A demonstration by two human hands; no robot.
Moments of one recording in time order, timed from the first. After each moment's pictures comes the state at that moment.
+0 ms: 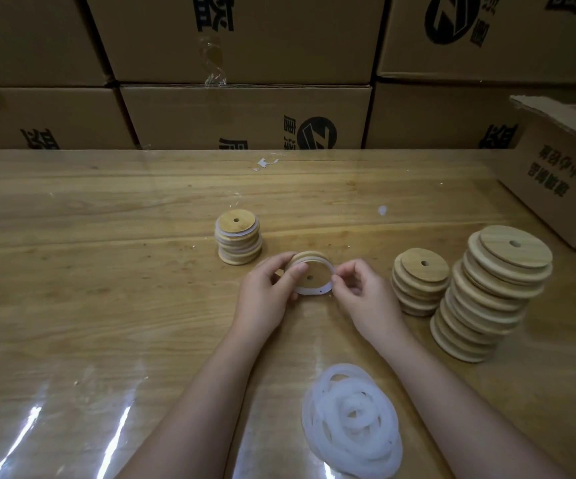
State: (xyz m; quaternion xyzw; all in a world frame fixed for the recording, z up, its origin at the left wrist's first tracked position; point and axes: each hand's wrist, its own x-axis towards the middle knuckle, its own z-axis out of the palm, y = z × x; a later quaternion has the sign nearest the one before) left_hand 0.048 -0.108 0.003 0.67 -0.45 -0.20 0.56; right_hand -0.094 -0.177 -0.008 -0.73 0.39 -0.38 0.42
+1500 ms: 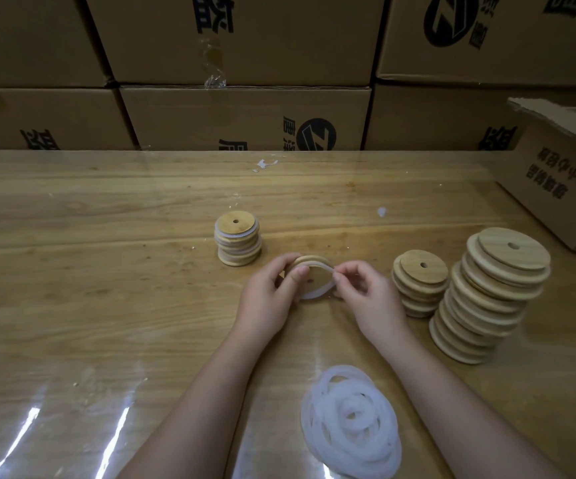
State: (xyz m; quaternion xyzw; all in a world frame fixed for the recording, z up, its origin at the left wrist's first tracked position) left_hand 0.047 -0.107 0.001 0.65 -0.51 -0.17 0.54; right_hand -0.096 -0.179 -0.010 -0.69 0.38 -0.41 0.45
